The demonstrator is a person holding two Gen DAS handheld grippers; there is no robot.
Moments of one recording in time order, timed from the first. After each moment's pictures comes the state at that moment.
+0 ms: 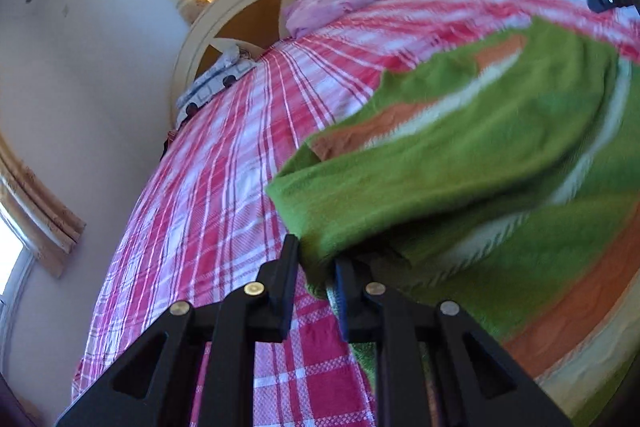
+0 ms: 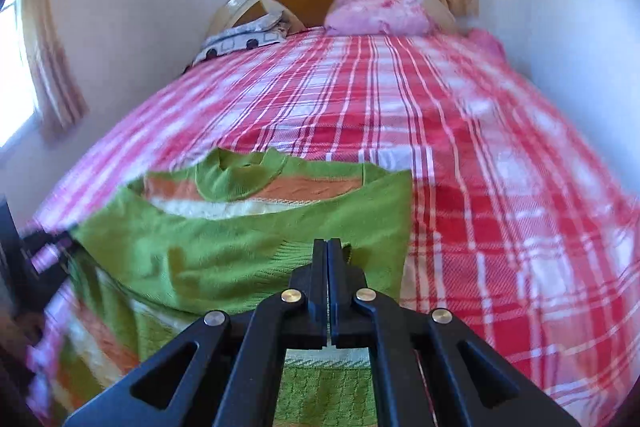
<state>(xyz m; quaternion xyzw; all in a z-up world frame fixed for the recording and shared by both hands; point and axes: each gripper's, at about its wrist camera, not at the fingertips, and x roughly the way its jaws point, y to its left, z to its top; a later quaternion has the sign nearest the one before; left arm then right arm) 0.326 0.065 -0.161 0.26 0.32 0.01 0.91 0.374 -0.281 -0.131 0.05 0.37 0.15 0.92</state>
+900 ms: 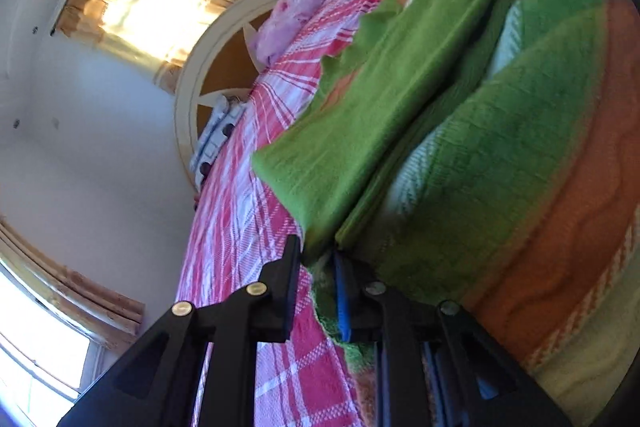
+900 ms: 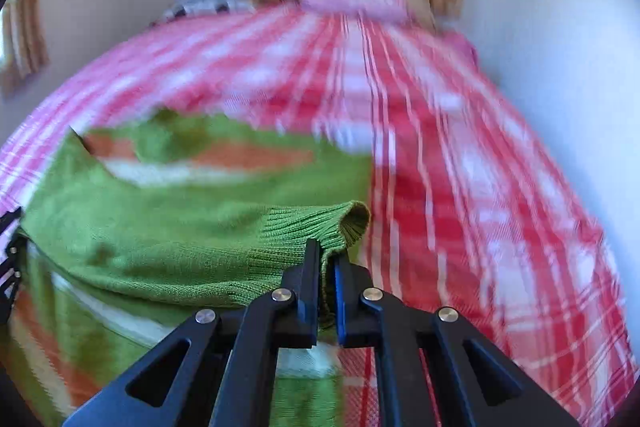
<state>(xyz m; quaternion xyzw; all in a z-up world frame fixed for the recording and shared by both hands) 0.297 0.024 -0.208 0.45 0.26 0.01 0.86 0.398 -0.268 -0.169 -0.07 0.41 0.06 0.91</state>
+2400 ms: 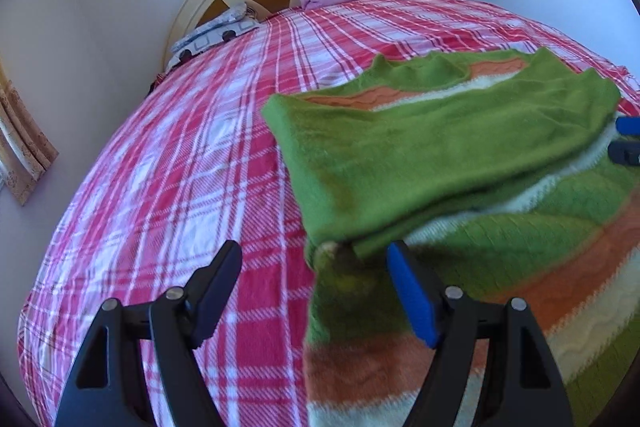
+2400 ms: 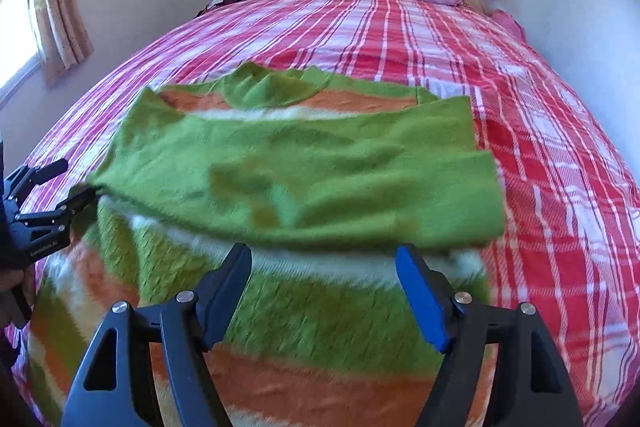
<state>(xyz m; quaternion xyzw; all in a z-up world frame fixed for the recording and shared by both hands) 0.311 0.061 -0.164 0.14 0.38 0.01 0.92 0.330 -0.217 -0.181 -0.04 0.43 0.16 0.89</state>
